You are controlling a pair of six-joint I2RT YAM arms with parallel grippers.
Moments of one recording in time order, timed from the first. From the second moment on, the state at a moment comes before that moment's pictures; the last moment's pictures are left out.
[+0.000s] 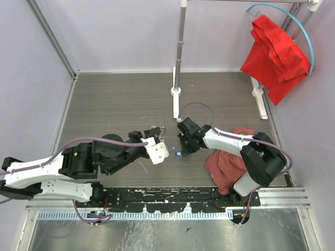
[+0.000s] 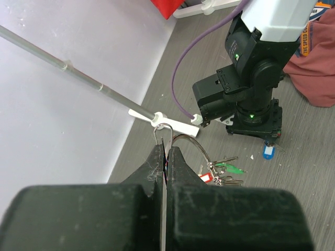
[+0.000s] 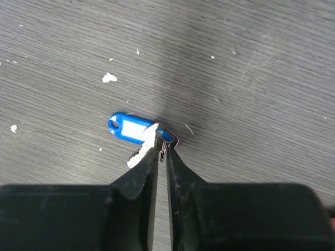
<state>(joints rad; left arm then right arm) -1.51 1.00 1.29 -0.48 -0.60 0.61 0.73 1.55 0.86 -0.45 -0.01 0.45</state>
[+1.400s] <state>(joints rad) -1.51 0.99 1.31 -0.52 -0.53 0.57 0.74 0.98 1.26 -0.58 -0.30 0.13</state>
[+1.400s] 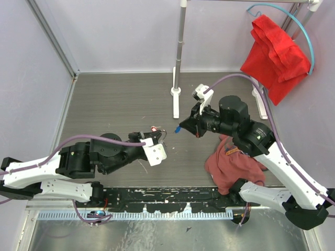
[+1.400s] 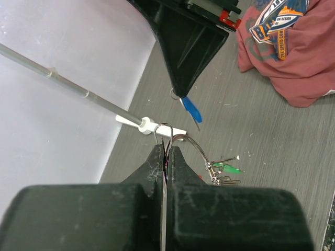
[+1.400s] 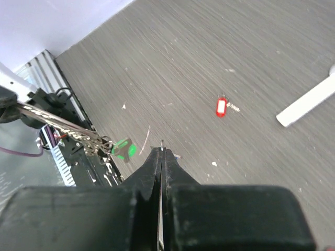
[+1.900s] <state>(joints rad) -1.51 0.99 1.33 -0.54 -0.48 0.55 0.74 0.98 1.41 -0.71 -0.15 0.13</state>
